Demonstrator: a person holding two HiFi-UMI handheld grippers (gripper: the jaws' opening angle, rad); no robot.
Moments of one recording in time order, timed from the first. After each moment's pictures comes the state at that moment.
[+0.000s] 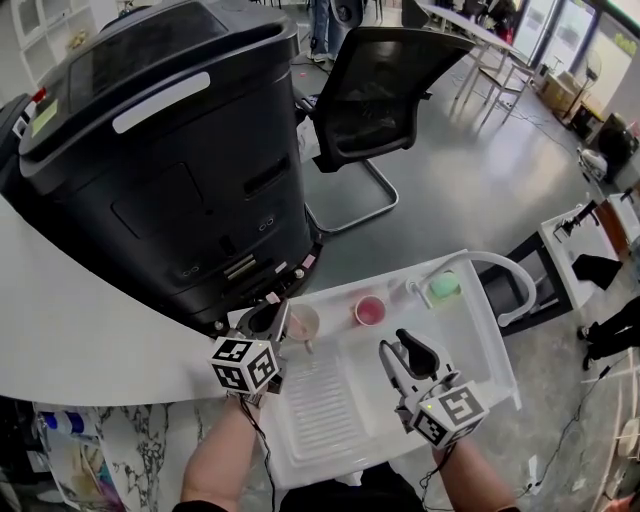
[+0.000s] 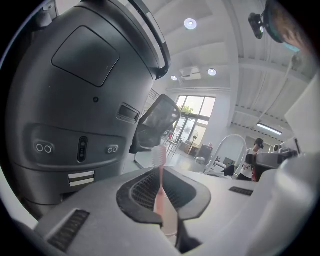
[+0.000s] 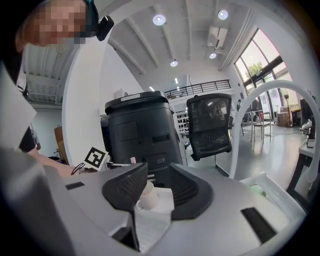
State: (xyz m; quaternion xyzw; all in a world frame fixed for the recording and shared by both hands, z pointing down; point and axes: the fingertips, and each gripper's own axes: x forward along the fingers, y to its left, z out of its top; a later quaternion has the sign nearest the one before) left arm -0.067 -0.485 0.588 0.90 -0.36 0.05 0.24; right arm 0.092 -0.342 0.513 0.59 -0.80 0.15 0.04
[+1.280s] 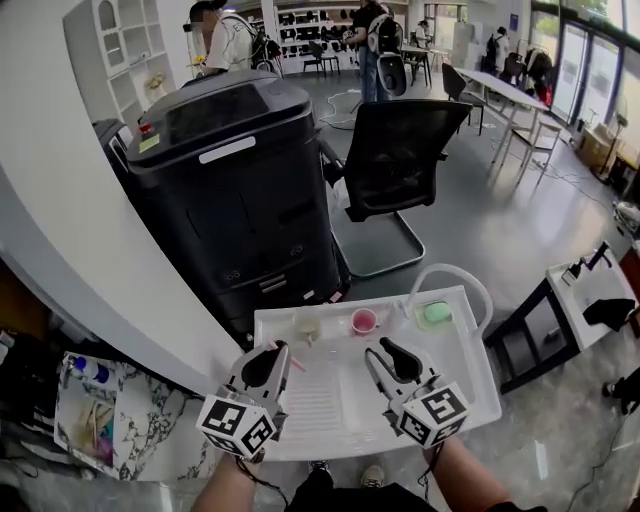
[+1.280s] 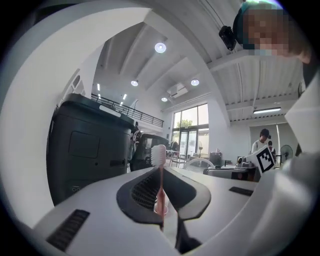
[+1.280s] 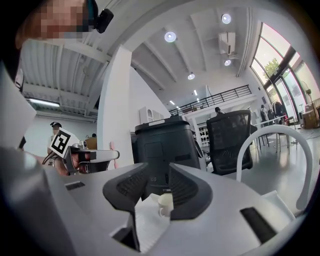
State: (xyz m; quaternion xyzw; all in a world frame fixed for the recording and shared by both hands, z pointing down) left arm -0.062 -0.264 0.393 0.89 -0.44 -0.02 0.07; right arm 0.104 -0.246 0.425 0.48 -0.87 0.08 -0.03
